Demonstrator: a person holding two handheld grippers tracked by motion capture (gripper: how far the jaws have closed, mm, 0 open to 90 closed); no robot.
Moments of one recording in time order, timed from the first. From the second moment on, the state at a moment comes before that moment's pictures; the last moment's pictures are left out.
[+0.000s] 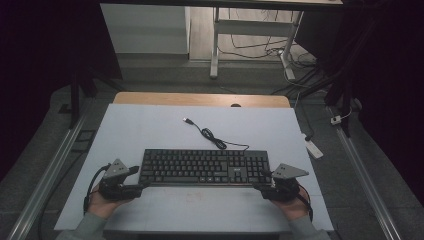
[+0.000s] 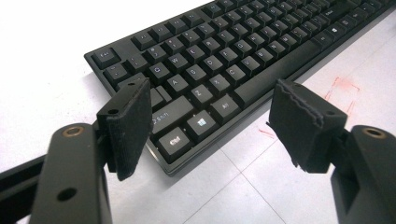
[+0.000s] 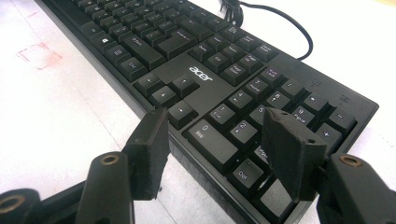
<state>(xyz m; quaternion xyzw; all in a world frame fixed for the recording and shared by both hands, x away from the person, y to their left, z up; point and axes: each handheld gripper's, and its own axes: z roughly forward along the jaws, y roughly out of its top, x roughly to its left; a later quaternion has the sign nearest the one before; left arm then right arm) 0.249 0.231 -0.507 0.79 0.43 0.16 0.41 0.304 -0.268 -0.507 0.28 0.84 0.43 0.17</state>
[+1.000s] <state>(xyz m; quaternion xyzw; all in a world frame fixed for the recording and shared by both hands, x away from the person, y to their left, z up) 0.255 0.230 -0.505 0.78 0.44 0.17 0.41 0.307 -0.238 -0.506 0.28 0.84 0.43 0.17</state>
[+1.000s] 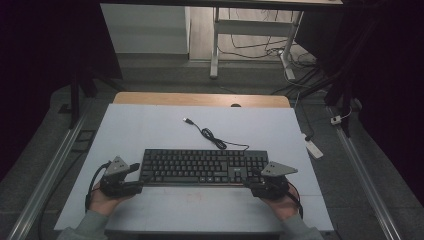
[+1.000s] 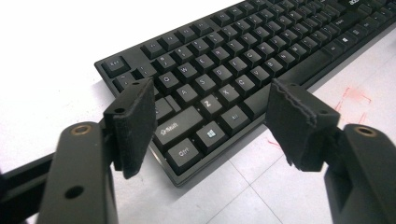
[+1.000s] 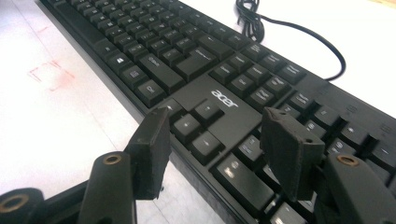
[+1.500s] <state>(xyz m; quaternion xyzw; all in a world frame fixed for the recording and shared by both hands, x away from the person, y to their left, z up) 0.263 0.227 -0.507 0.78 0.44 0.17 0.41 0.308 -0.215 -0.501 0.24 0.84 0.46 0.15</state>
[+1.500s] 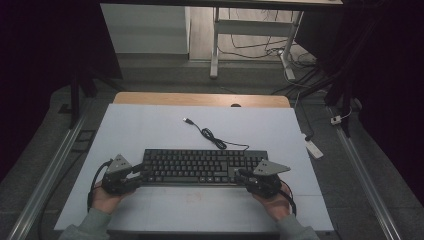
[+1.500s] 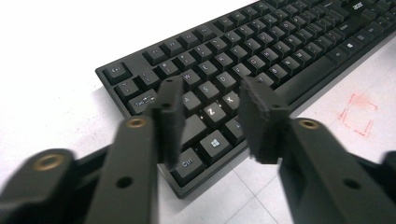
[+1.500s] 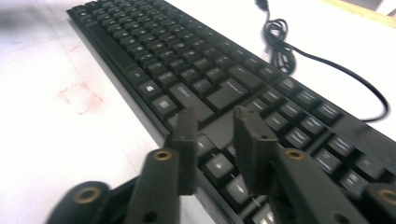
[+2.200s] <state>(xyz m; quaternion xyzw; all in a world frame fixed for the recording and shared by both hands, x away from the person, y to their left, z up) 0.273 0.221 -0.513 0.80 0.43 0.17 0.38 0.319 -0.163 -0.496 0.21 0.85 0.46 0.13</state>
